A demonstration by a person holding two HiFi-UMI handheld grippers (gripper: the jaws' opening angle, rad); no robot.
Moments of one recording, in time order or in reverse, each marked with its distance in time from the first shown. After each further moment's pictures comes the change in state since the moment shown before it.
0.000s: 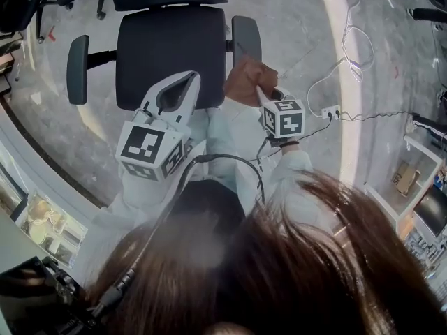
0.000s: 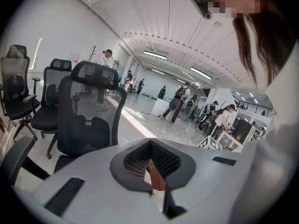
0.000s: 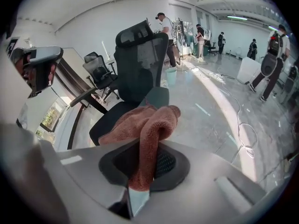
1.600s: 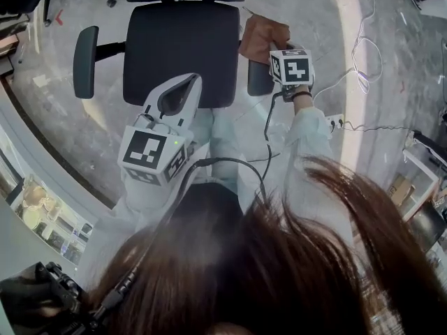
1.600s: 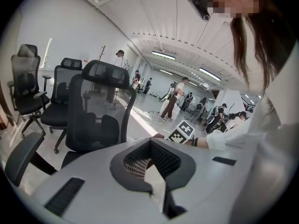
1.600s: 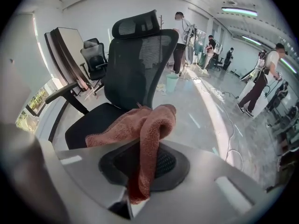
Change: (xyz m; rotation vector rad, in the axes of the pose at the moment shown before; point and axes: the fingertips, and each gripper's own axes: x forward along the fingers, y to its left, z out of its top) left arm -0.007 0.028 -0.006 -0.045 -0.009 0.085; right arm 0.079 -0.056 0.122 -0.195 0.015 -0.131
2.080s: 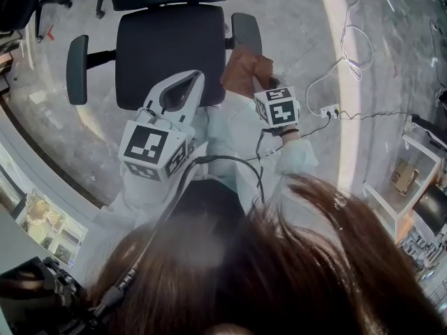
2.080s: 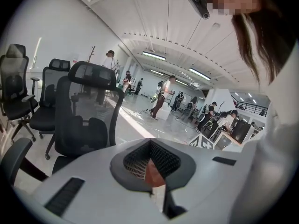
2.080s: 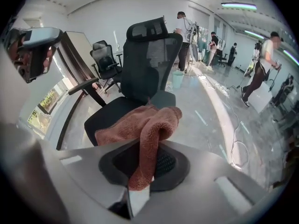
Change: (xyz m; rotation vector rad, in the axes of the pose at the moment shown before) left arm 0.005 -0.036 0.008 0.046 0.001 -0.098; right arm -0.071 0.067 -0.086 0.018 0.016 0.093
